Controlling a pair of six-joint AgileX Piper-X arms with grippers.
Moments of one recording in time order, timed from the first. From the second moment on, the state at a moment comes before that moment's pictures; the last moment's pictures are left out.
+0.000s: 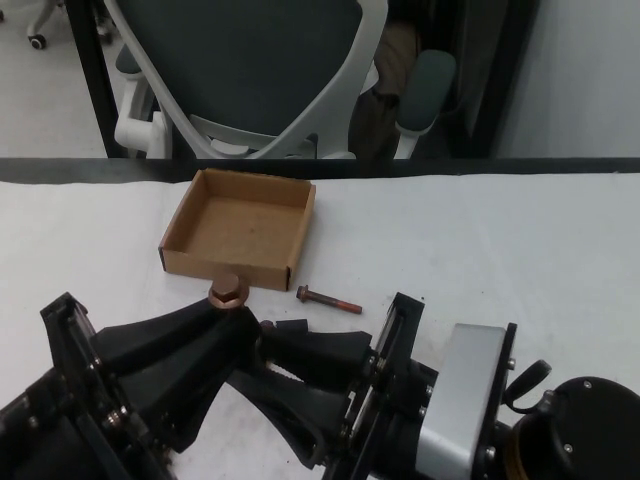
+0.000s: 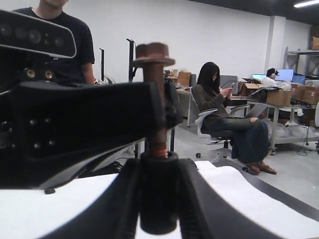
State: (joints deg) left arm -39.5 58.0 -0.2 -73.2 16.0 -7.1; right arm 57.0 90.8 -21.8 -77.0 -6.4 -0.8
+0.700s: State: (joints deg) left arm -39.5 58.0 0.1 -73.1 17.1 -5.5; right arm 56.6 90.8 -21.8 -79.3 -3.9 -0.5
